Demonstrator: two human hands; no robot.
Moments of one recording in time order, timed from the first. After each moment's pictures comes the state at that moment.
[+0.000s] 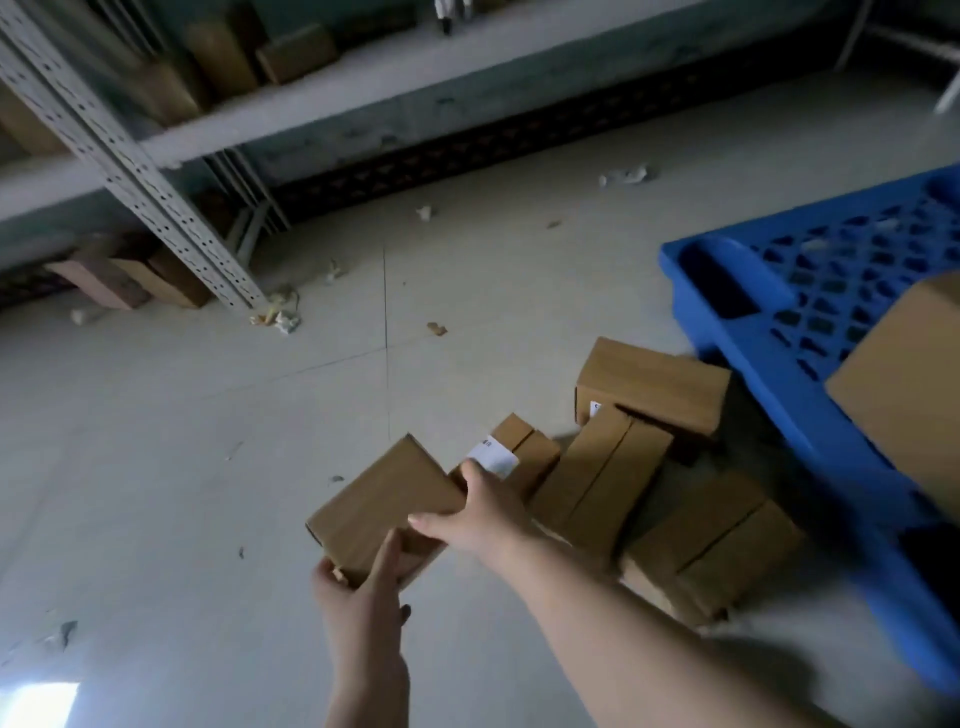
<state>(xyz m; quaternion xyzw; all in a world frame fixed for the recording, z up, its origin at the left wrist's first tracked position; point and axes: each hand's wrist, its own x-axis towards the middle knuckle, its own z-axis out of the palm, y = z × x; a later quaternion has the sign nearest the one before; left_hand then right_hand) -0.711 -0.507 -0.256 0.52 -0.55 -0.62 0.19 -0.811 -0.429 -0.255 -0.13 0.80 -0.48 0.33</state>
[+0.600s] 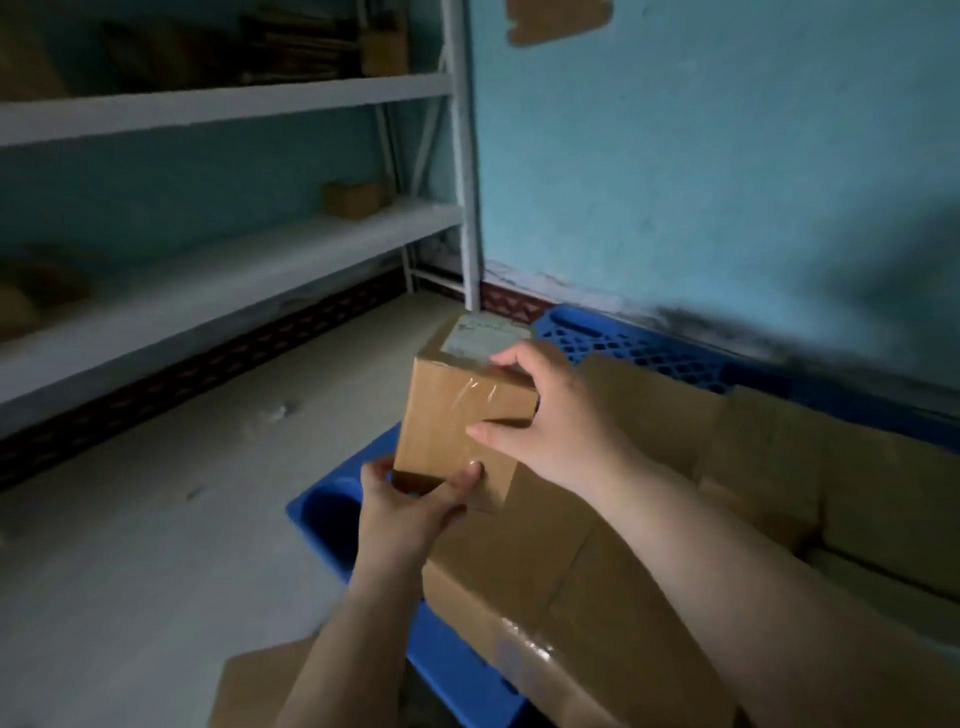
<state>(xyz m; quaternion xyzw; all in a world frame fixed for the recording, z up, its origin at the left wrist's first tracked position) -0.988 -0.148 -0.061 0.05 -0.66 -0.75 -0.09 -0.969 -0.001 -0.002 -0.01 0.90 -0.38 -0.20</state>
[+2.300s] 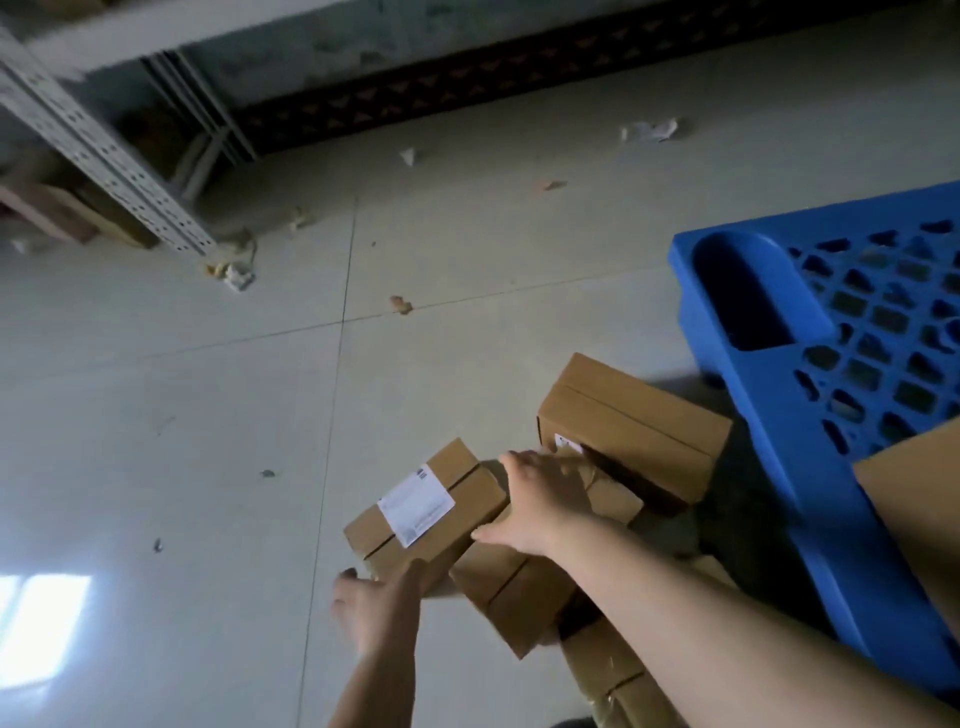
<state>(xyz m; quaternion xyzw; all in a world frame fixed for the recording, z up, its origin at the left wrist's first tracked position) -0.837 -0.452 -0.334 0.67 -0.58 -0.46 0.02 -0.968 -0.355 -0.344 -0.26 0.90 -0.16 0.31</state>
